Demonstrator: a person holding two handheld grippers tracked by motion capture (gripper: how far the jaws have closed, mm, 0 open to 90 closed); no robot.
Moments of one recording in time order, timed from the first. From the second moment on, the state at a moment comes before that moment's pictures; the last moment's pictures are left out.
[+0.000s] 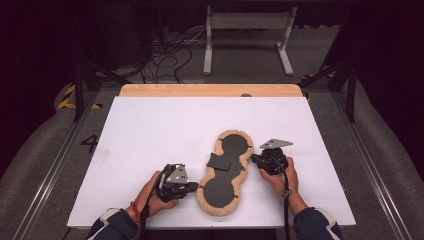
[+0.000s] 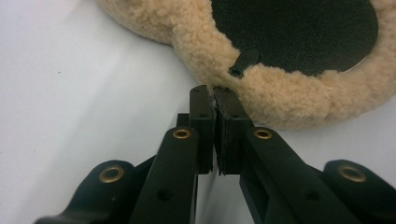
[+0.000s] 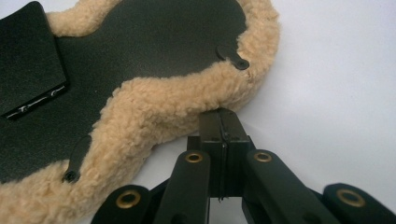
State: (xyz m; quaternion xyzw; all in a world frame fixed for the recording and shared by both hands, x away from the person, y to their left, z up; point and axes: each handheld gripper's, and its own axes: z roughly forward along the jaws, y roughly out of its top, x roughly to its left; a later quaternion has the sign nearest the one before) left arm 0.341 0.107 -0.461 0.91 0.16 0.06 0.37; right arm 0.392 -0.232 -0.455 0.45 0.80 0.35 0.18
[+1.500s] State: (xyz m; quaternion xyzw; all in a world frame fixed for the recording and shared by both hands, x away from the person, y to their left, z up) left arm 0.318 0.072 -0.460 0.92 0.10 0.03 0.37; right arm 0.426 -0.183 -0.447 0.37 0.86 0.32 0.15
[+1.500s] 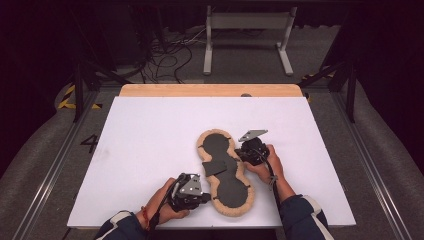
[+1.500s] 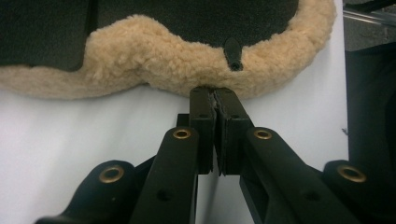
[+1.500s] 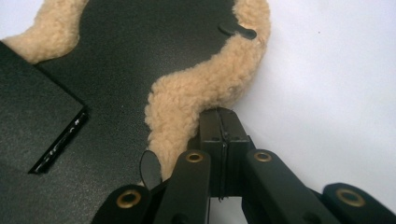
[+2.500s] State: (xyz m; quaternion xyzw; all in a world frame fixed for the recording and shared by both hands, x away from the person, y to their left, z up) left arm 0.310 0.038 -0.457 0.92 0.09 0.04 0.37; right arm 0.439 -0.148 -0.437 0.34 0.88 0.26 0.19
